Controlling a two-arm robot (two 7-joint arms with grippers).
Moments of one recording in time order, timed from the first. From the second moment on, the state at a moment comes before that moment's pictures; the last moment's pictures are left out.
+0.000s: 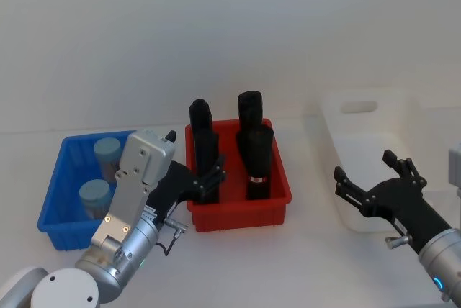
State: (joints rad) left arm -0.24 0.38 0.45 -1.63 -0.20 0.01 -0.01; right arm -0.01 0.34 -0.23 -1.77 0.29 0.03 0.07
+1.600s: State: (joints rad) left arm -0.29 0.39 0.40 -1.58 -0.27 0.06 -0.06; right arm -0.01 0.34 -0.23 -1.77 0.29 0.03 0.07
